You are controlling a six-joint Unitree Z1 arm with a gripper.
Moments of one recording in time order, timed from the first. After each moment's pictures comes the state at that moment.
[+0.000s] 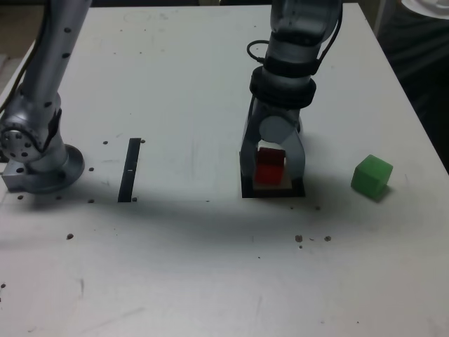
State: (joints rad) arm 0.00 2.11 -1.53 1.17 -0.10 0.15
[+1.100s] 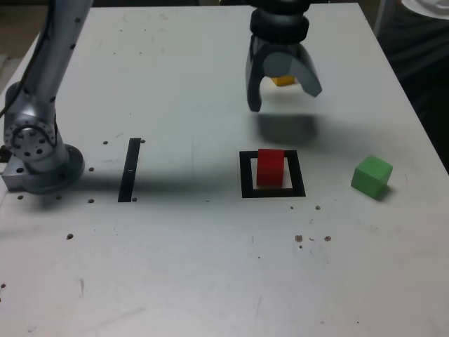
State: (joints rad) arm 0.33 2.16 -1.75 1.27 0.03 0.33
